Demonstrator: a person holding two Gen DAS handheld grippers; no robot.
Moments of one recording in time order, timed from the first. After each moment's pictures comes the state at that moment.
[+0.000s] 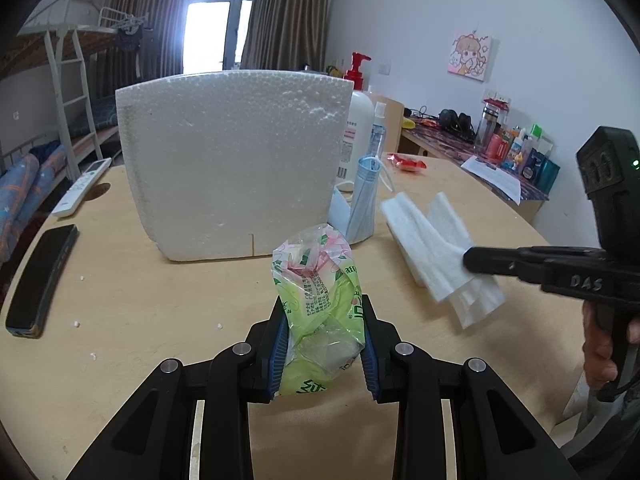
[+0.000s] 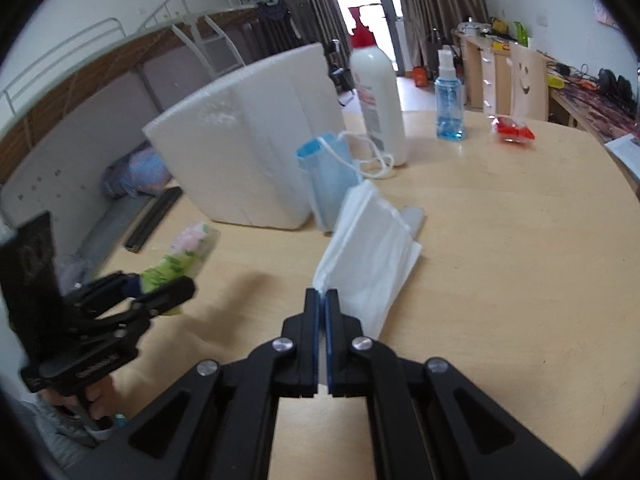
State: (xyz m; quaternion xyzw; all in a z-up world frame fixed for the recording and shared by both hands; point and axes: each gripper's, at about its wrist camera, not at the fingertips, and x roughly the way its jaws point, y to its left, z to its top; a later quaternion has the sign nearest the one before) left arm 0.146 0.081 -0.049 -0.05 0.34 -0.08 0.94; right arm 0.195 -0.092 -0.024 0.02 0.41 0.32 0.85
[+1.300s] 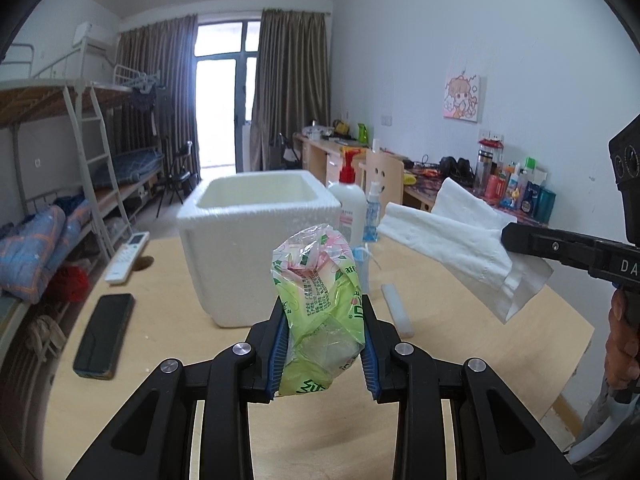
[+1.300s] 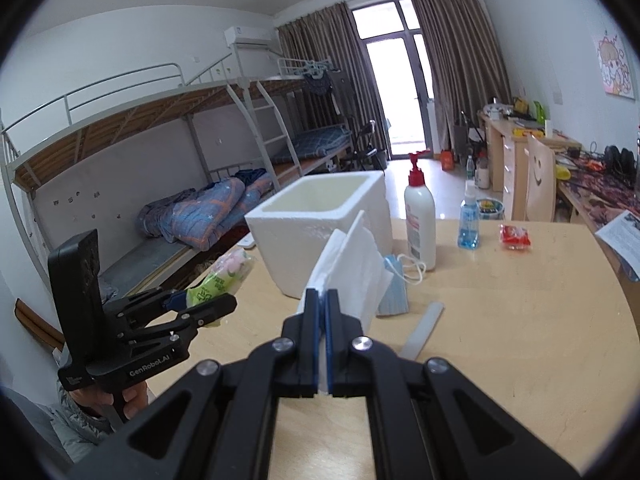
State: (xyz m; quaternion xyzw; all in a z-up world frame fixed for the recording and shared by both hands) left arm 0.089 0.084 0.027 -0.01 0.24 -0.05 0.97; right arm 0.143 -0.106 0.062 0.02 0.26 0.37 0.89
